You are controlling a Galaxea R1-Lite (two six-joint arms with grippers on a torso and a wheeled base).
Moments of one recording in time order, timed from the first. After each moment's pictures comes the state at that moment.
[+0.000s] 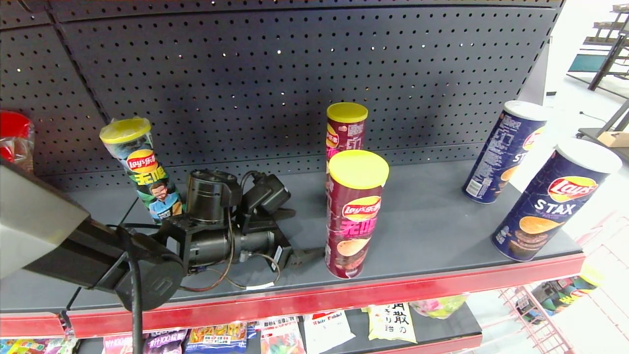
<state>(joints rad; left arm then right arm) -0.53 1.94 -0.76 -0.77 -0.42 0.24 0.28 0.65 -0.62 -0.04 0.00 0.03</state>
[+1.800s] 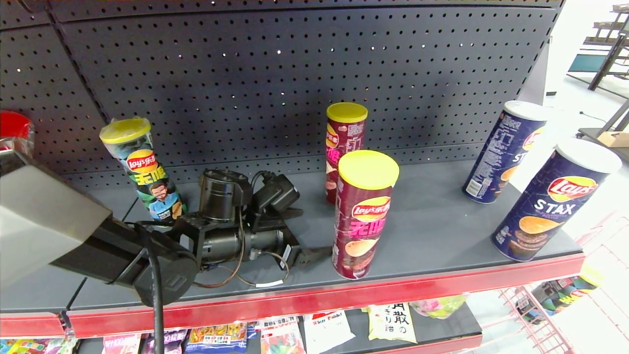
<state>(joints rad) -0.55 1.98 -0.81 -0.77 -0.42 0.24 0.28 0.65 -0.62 -0.04 0.01 0.03</state>
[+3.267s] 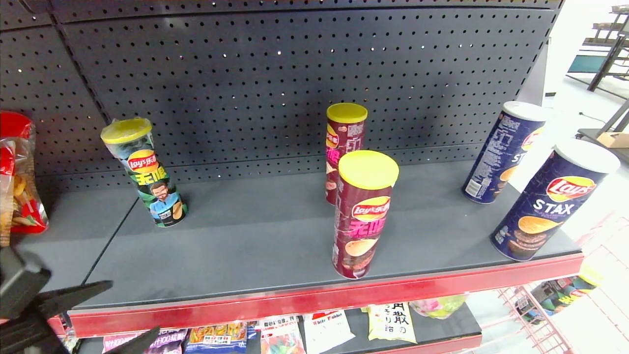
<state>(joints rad) -0.23 0.87 -0.33 -0.06 -0.20 0.16 0.04 0.51 -0.49 0.21 -0.08 -0.02</state>
